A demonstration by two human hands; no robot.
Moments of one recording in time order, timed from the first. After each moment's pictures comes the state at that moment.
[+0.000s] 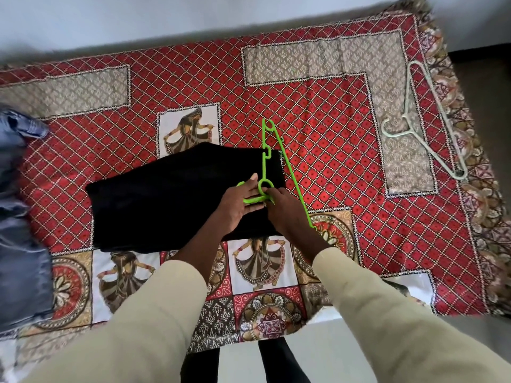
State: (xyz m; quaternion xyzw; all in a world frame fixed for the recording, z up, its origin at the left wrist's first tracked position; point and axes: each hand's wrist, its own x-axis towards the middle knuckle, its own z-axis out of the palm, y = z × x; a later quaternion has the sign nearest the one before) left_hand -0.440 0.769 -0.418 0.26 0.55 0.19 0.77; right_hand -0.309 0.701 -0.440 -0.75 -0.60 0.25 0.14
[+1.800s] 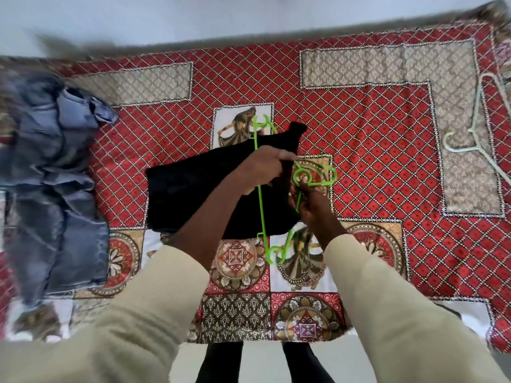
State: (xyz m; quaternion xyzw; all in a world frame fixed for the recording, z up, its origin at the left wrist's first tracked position) left_hand -0.489 0.831 -0.324 0.60 0.53 0.04 0.60; right_hand -0.358 0.755 -0.467 -0.47 0.14 0.66 0.56
